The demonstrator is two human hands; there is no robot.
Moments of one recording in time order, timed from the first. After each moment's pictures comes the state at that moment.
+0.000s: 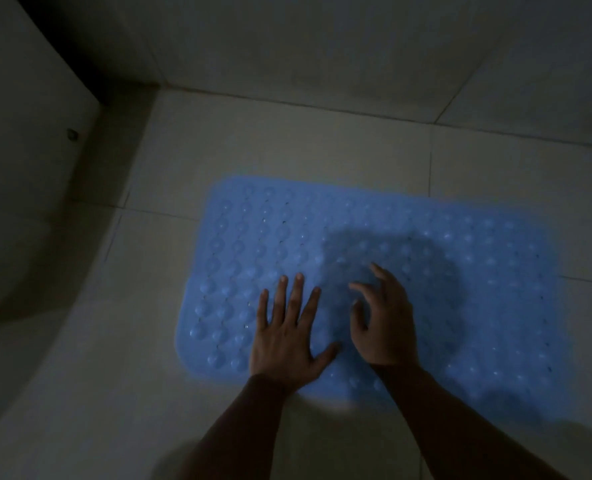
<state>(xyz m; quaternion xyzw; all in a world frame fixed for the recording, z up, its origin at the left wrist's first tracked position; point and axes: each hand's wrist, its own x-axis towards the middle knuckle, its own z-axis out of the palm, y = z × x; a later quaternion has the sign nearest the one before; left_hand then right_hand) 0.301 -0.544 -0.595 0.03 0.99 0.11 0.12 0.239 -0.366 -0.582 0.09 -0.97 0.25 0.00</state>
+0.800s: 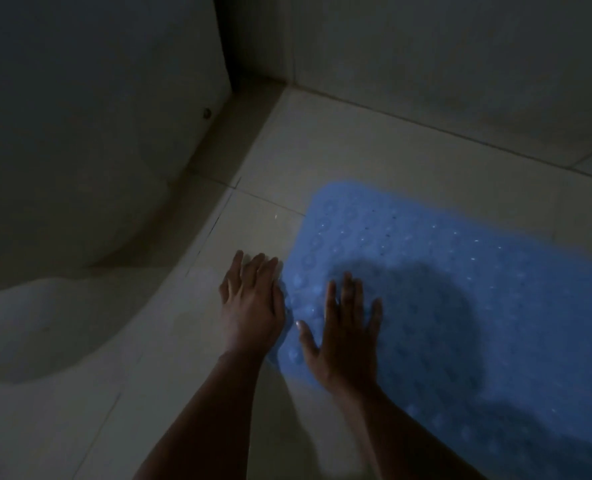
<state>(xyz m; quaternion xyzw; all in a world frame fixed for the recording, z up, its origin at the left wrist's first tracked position) 0.314 -0.719 -0.570 -0.24 0.95 0.18 0.00 0.290 -0.551 -0.604 0.21 -0.97 0.09 -0.08</state>
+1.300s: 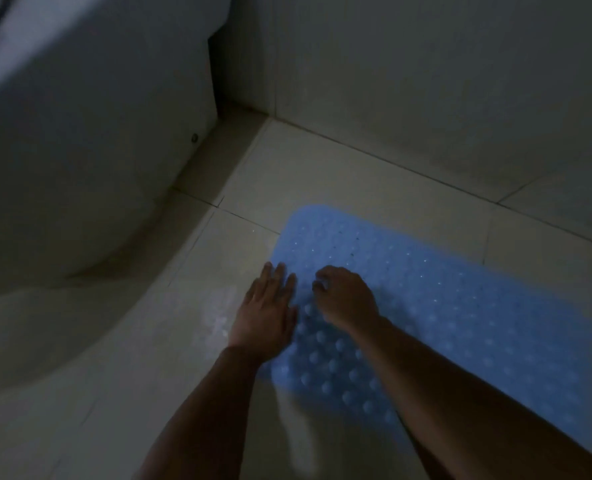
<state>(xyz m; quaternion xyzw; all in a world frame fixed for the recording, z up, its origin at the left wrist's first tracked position) 0.295 -0.691 -0.568 -0.08 0.98 0.18 0.09 0.174 -0.546 -0.527 0.16 -0.93 0.19 -0.26</state>
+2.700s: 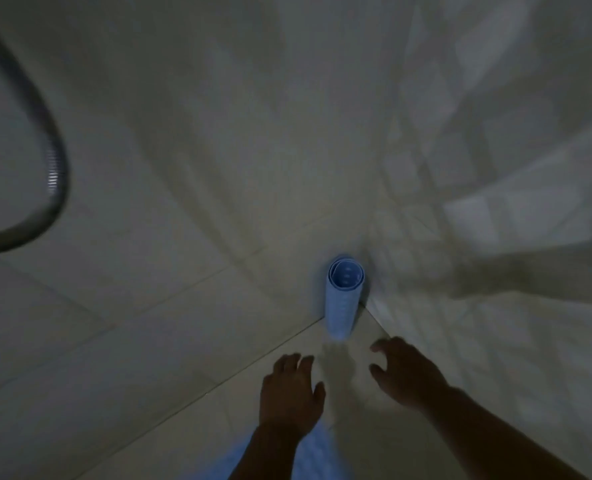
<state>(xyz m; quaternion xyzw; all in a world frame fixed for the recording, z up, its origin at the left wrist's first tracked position) 0.005 -0.138 -0.112 0.25 0.93 0.07 0.25 0.087 0.073 -0.118 -0.24 -0.92 0.24 -0.18</state>
